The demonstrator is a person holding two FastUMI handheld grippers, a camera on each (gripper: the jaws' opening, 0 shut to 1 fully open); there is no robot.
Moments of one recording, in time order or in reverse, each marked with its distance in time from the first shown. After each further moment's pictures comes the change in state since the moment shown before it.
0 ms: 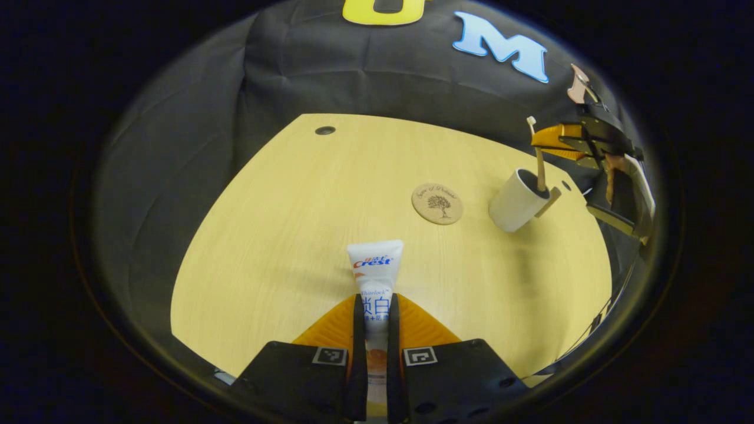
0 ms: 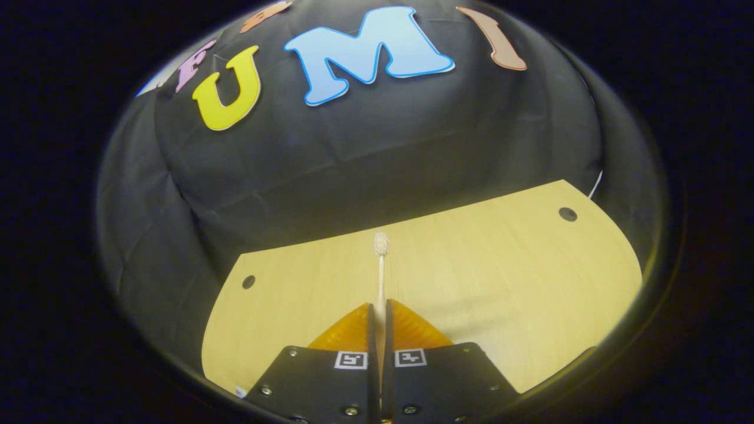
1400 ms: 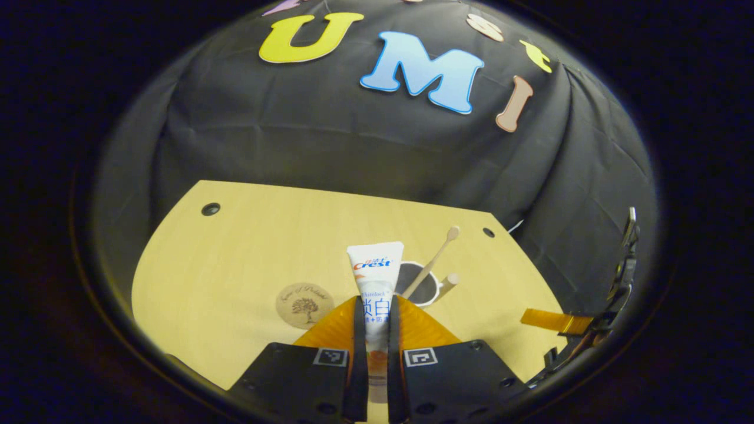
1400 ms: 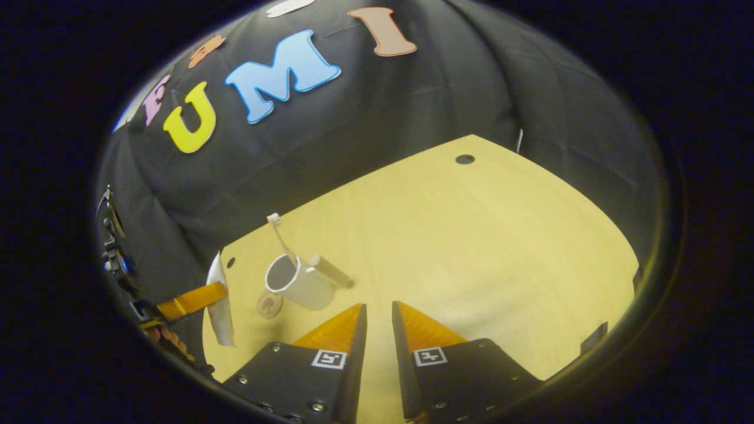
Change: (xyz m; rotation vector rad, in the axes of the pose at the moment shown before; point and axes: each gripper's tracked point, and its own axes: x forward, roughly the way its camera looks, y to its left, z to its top) left arm 0.035 -0.199 0.162 0.061 -0.245 -0.384; right arm -0.167 -0.156 -0.108 0.230 0.073 -0.121
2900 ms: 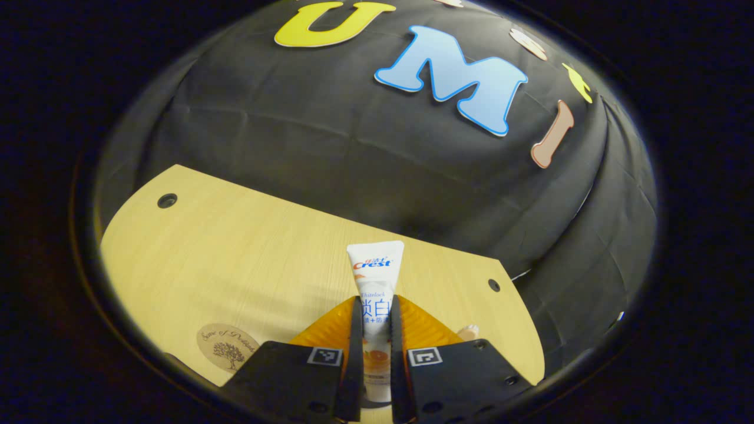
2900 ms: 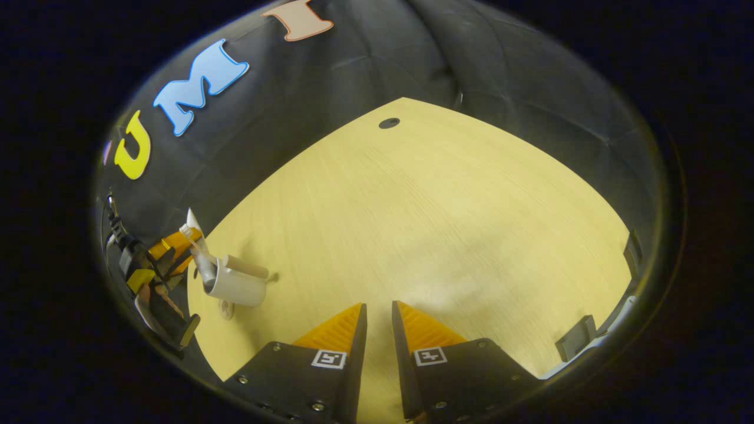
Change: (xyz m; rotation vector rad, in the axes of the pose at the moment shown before) left arm 0.139 -0.019 0.051 -0.128 -0.111 0.038; right arm 0.019 -0.090 -0.005 0.160 0.161 -0.142
